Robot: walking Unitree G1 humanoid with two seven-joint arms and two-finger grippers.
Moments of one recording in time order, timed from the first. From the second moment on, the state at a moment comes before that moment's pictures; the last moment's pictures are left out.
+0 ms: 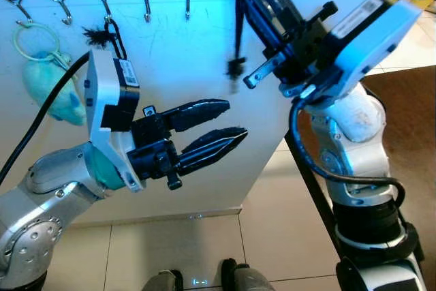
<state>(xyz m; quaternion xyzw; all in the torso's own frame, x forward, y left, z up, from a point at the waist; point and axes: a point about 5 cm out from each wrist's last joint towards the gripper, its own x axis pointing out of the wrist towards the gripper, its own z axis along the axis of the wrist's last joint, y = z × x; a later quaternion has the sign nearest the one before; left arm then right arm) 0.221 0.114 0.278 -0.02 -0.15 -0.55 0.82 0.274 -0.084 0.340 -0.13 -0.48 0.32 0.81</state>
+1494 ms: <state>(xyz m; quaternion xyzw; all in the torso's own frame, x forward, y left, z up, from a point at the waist) 0.220 0.113 0.274 -0.03 -0.14 -0.55 0.82 0.265 -0.081 0.326 -0.17 -0.44 0.36 0.80</state>
